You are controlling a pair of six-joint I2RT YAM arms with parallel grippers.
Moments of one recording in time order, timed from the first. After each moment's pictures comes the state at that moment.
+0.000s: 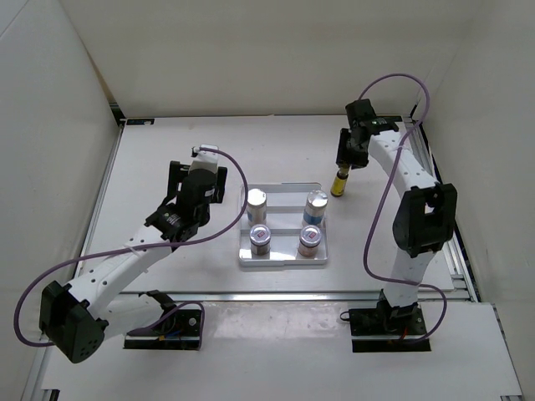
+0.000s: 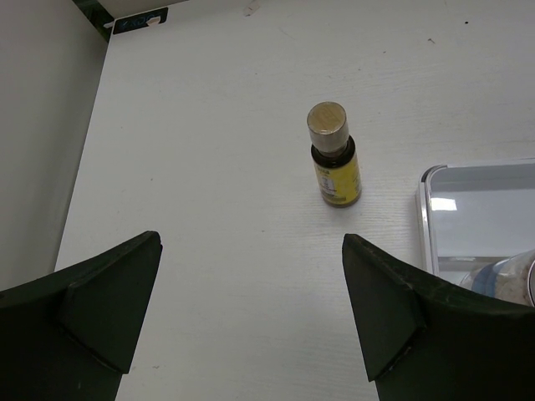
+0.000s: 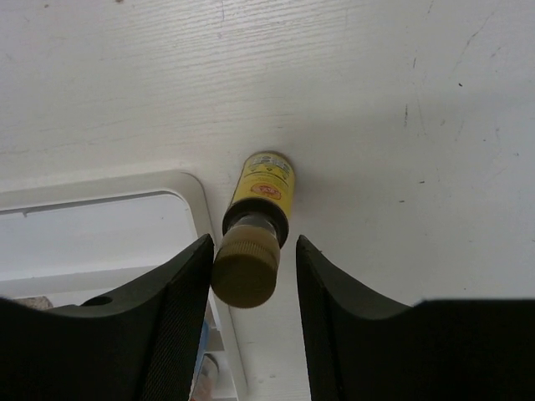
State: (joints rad) left arm -0.64 1.09 0.89 -0.24 -0.74 -0.01; right arm 0.25 1.87 1.71 -0.89 0.11 0.33
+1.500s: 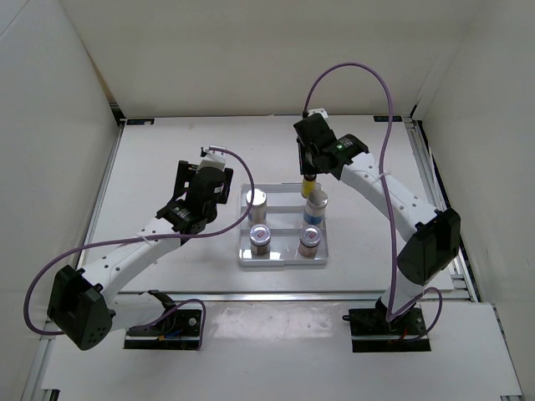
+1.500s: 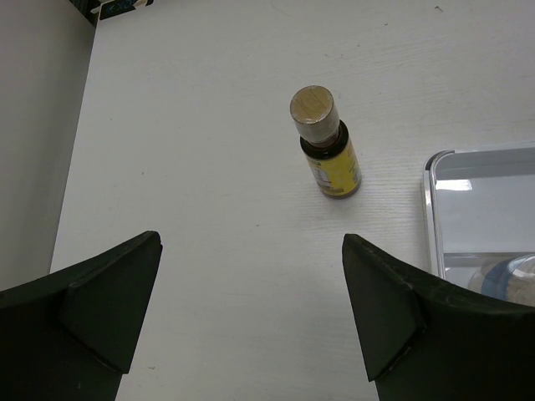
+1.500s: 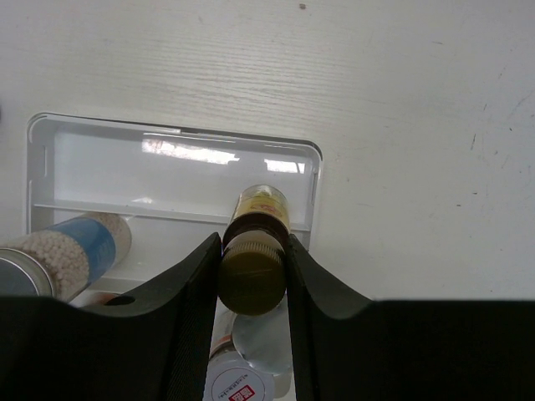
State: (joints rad) left arm -0.64 1.19 0.90 -0.22 -0.74 0.00; right arm 0.66 1.68 1.66 -0.84 0.37 0.35
